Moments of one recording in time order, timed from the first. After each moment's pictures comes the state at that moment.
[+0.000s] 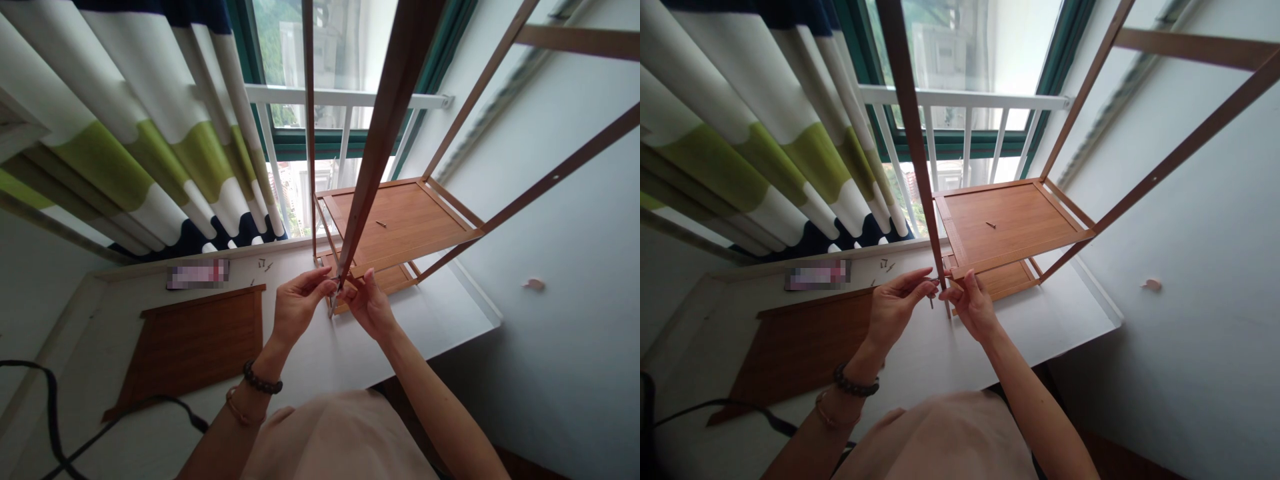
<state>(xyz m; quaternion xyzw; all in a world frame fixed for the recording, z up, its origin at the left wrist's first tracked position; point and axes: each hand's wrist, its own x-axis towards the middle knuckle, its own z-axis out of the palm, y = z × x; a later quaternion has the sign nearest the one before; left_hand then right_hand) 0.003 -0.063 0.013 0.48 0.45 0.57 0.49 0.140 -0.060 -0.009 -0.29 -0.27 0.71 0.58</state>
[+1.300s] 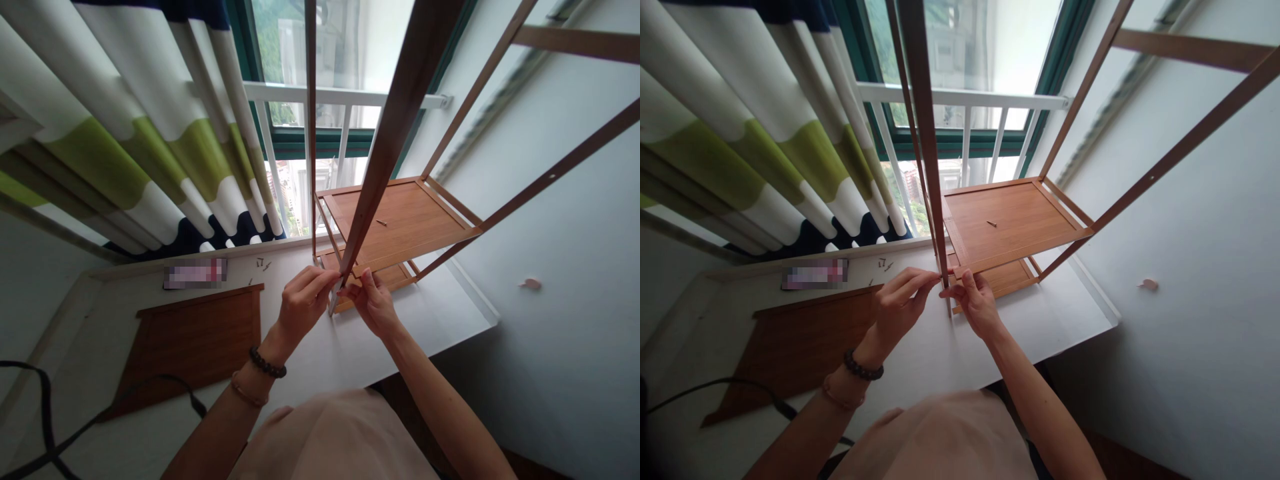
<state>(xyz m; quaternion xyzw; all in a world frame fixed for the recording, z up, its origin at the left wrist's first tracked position) 0.002 -0.054 0.015 0.76 0.38 0.53 0.09 0.145 -0.058 -0.013 -0.27 -0.30 0.68 0.61</state>
